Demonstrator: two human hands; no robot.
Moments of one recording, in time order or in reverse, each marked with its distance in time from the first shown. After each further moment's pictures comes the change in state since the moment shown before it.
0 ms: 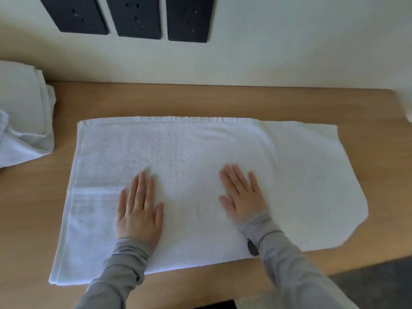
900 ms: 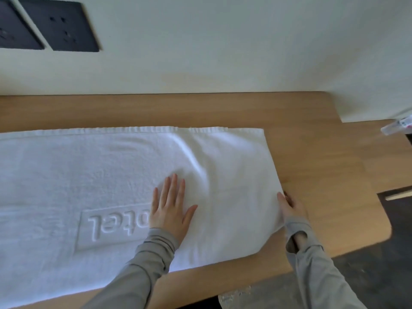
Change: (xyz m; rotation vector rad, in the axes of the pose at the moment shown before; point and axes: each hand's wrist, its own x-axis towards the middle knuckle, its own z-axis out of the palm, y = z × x) left_hand 0.022 0.253 0.055 0.012 -0.106 0.196; right_hand -0.110 0.271 -0.017 1.048 0.170 1.116
